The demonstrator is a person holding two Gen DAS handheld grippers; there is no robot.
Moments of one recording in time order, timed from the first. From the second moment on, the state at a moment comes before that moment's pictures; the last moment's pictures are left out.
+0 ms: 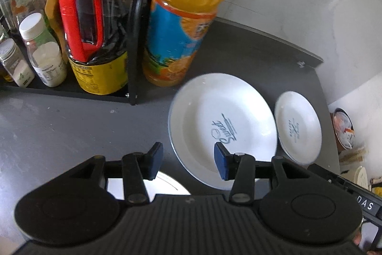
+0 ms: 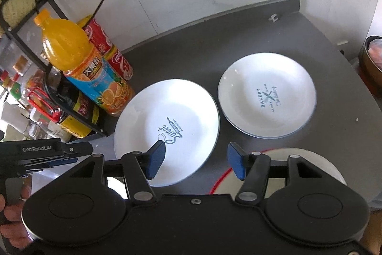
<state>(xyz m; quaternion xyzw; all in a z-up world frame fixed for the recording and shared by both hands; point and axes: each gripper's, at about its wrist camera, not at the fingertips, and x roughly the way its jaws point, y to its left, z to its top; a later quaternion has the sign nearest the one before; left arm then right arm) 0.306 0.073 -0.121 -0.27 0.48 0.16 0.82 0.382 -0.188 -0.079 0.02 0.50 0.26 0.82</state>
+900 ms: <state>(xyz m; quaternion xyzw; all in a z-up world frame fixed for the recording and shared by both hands) 0.359 0.107 -0.206 -0.29 0.51 0.21 0.78 0.466 -0.145 -0.164 0.02 0.63 0.21 0.75</state>
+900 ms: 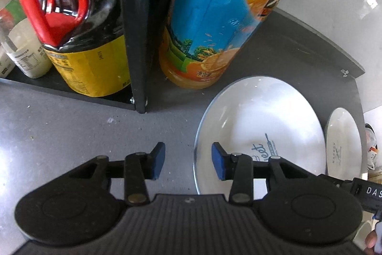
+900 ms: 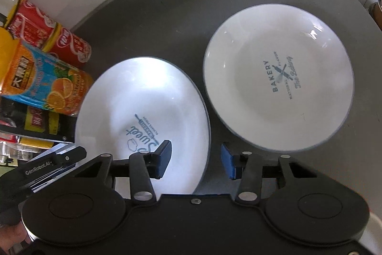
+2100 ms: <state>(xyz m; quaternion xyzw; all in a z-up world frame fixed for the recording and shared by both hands) 0.354 0.111 -0.197 -0.30 0.49 0.17 0.80 0.452 -0.150 -0.148 0.01 0.58 0.26 0.77</state>
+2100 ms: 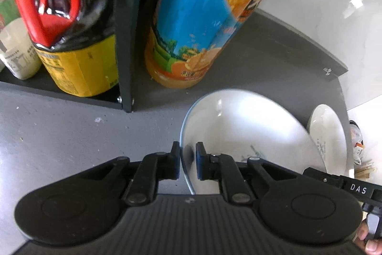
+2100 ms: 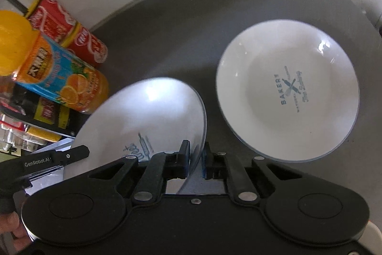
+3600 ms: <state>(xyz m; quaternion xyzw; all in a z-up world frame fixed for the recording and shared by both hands) 0.205 0.145 -0.166 -0.27 0.50 0.11 0.82 0.262 -0.145 -0.117 -0.03 0.49 0.31 0.82</state>
